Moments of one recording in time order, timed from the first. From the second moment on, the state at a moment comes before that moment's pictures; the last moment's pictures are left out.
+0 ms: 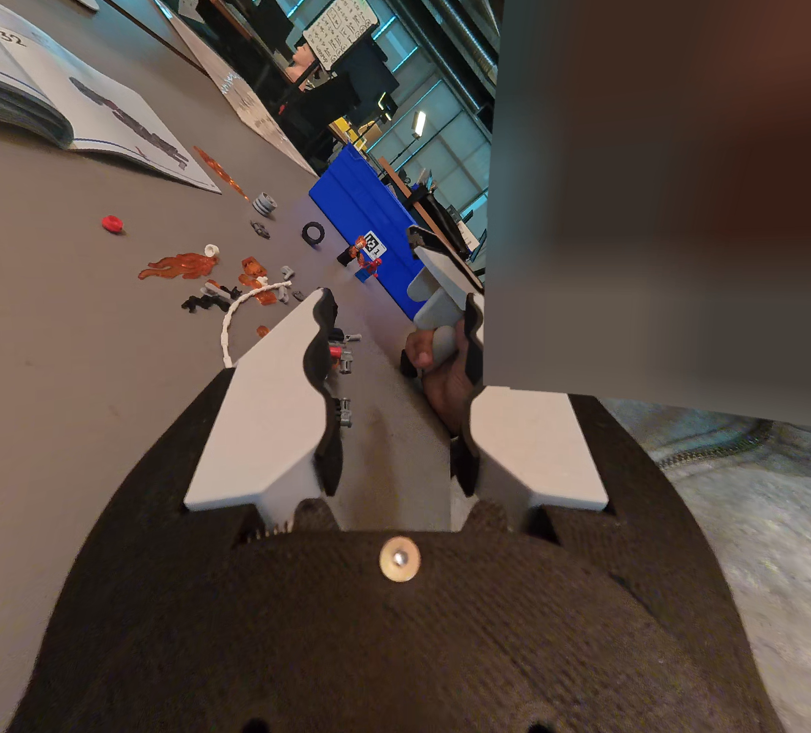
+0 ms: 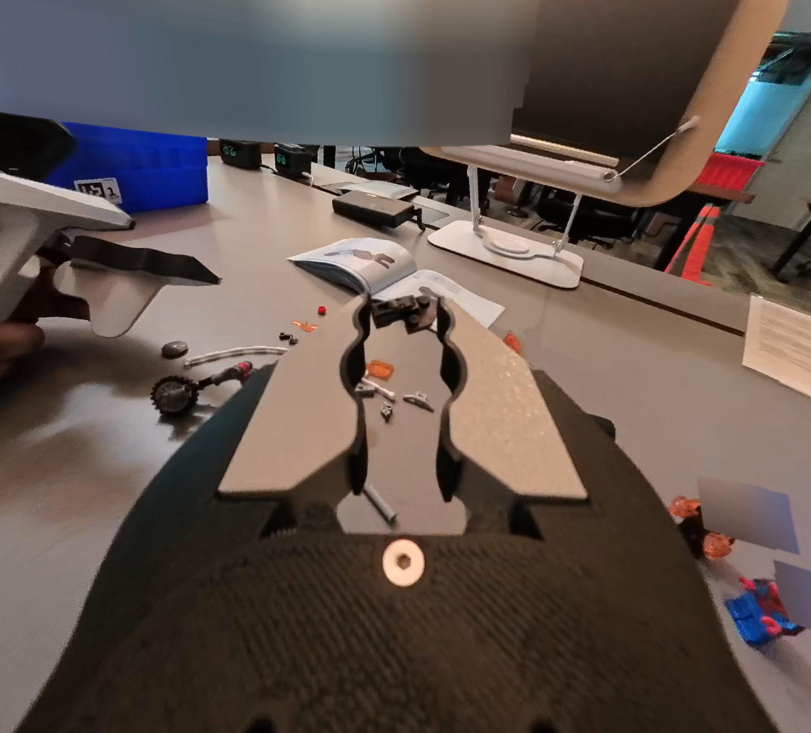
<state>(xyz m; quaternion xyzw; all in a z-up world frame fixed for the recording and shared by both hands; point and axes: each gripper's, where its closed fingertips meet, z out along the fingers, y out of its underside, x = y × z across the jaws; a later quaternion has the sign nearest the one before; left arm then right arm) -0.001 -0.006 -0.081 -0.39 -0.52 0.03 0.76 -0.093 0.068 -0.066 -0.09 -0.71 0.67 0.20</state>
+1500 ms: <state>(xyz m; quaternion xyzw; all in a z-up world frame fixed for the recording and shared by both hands) 0.005 0.011 -0.076 -0.45 -0.50 0.08 0.73 -0.017 0.076 -0.164 -0.14 -0.90 0.41 -0.06</state>
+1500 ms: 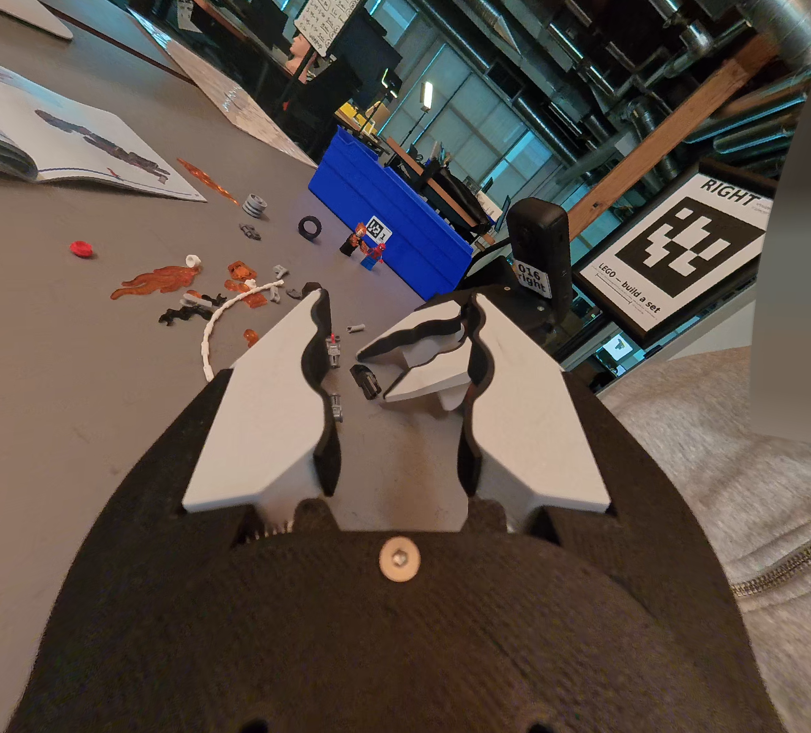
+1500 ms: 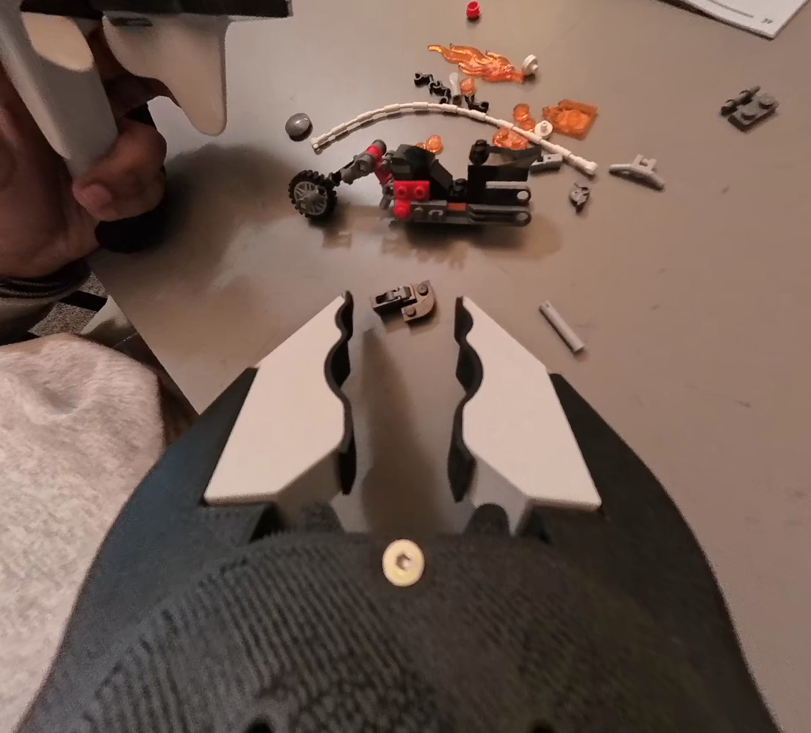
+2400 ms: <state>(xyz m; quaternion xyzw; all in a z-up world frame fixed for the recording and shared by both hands) 0.005 0.010 -0.076 -0.45 -0.50 0.08 0.74 -0.025 0.081 -0.169 -0.12 -0.91 0.39 -0.03</state>
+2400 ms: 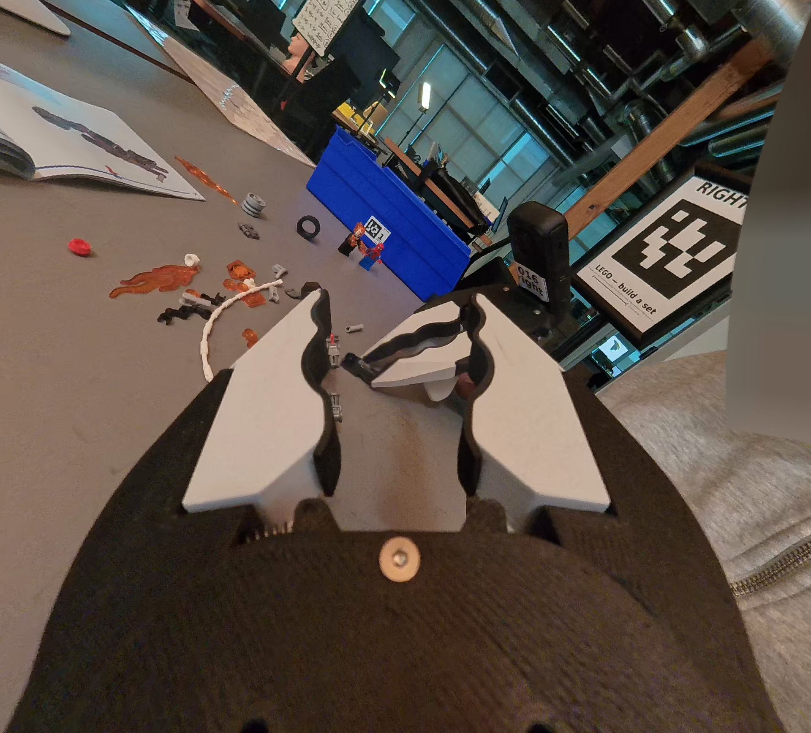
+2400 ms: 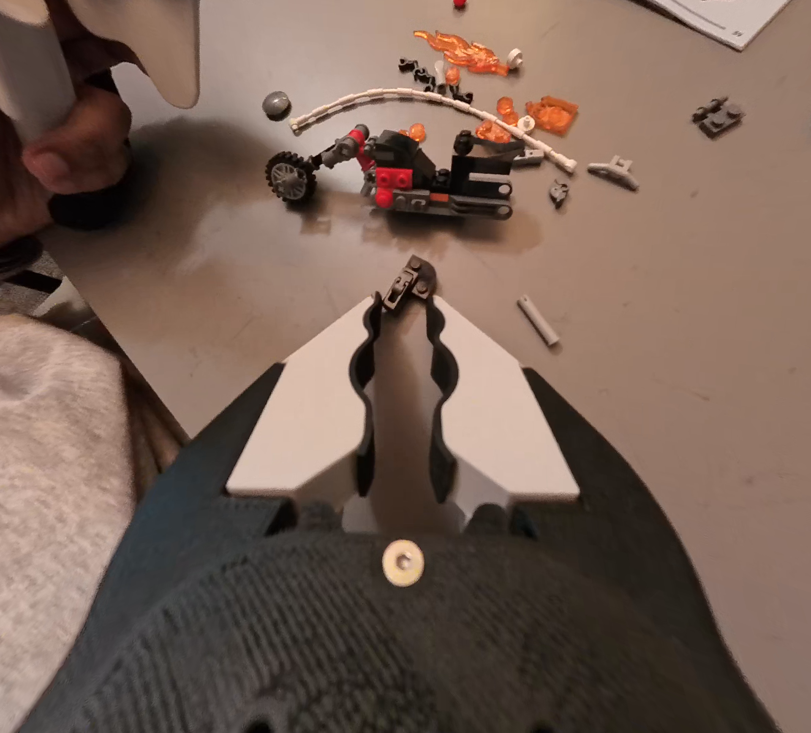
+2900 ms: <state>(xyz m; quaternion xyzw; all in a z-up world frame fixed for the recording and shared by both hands) 0.005 0.009 -0.075 -0.44 -0.50 0.07 0.74 -0.032 0.080 -0.164 -0.07 -0.90 0.43 -0.02</state>
